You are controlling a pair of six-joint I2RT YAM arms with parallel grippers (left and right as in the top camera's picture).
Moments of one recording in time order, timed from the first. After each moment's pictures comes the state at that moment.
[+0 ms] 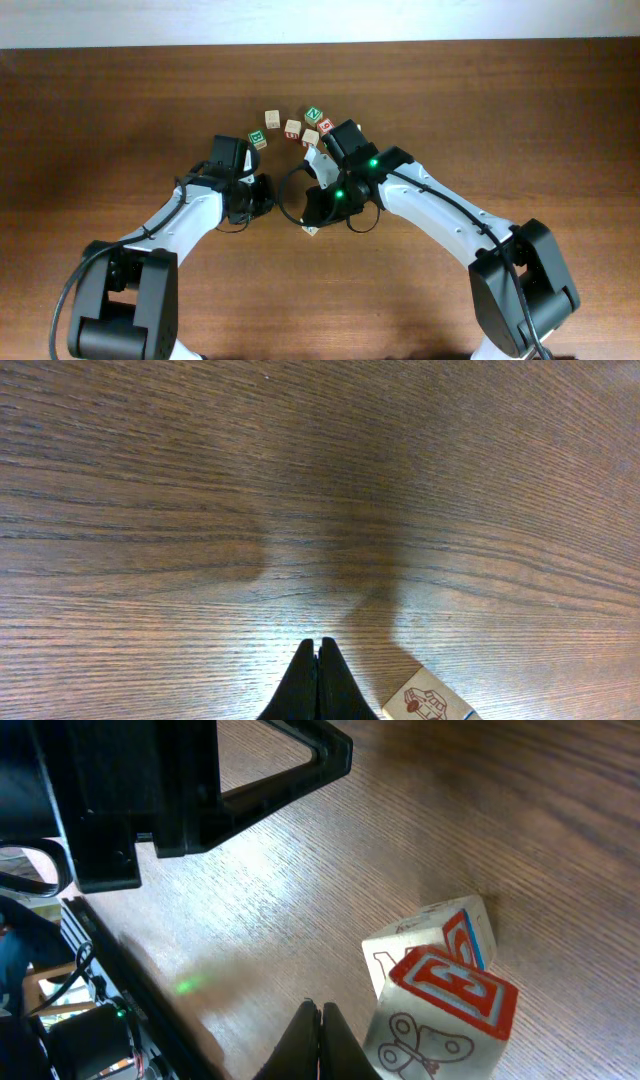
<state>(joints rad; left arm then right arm) -0.20 1.74 0.96 -0.43 0.30 -0.54 0.58 1.85 1.32 -0.71 -0.58 0.25</state>
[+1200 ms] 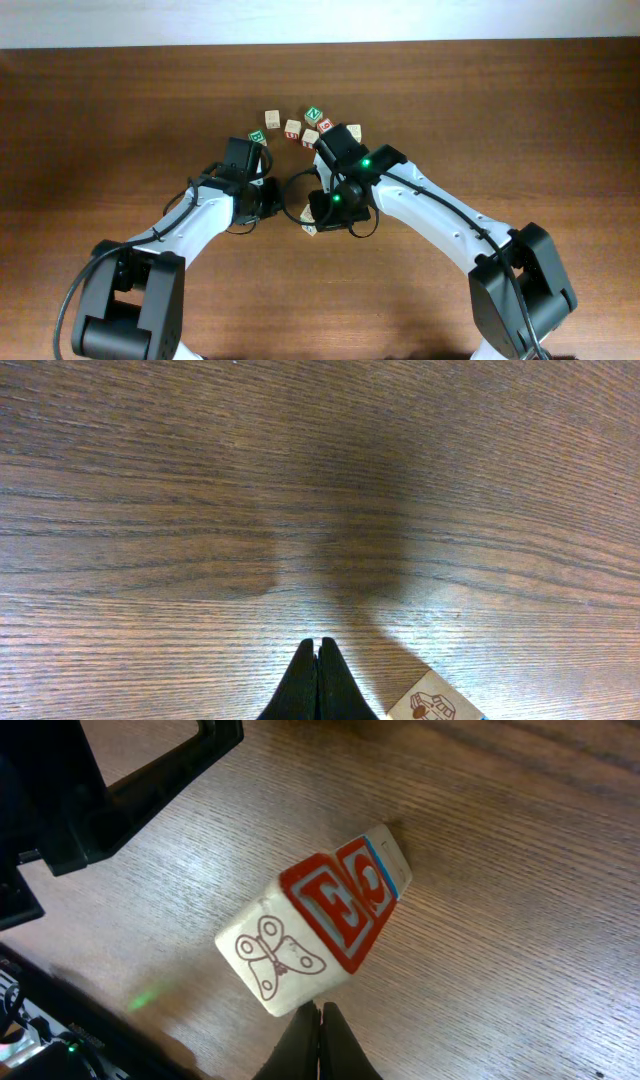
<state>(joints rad) -0.26 1.74 0.96 -0.43 0.22 -0.54 0.62 1.85 1.38 -0.87 -0.38 0.39</state>
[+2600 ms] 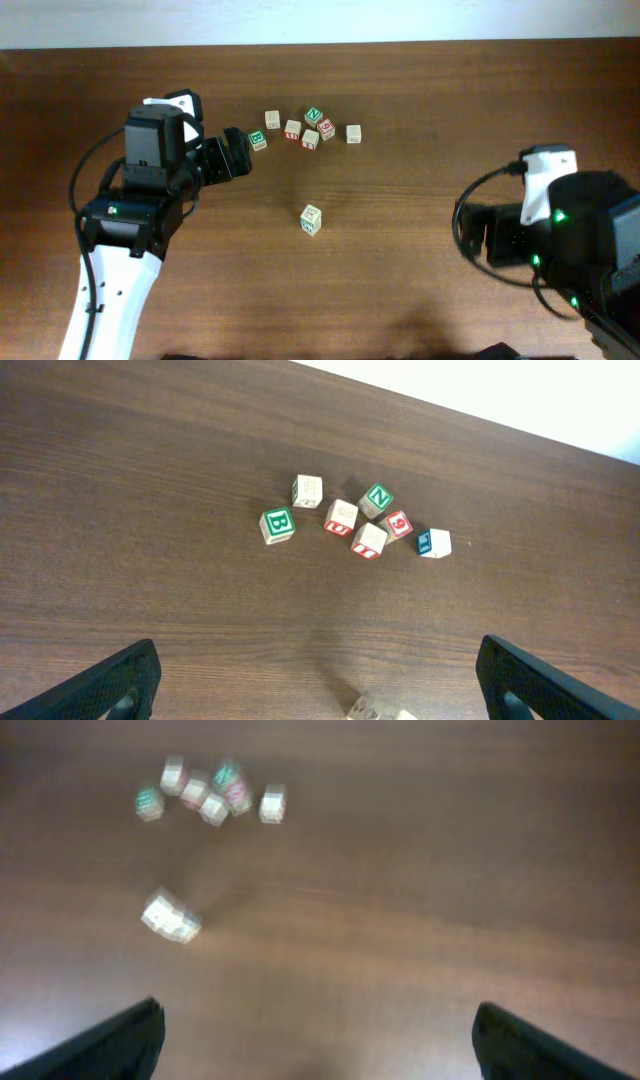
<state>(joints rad) -0.14 1.23 1.25 -0.75 0.07 -0.36 0.38 1.00 1.62 -1.35 0.17 0.23</state>
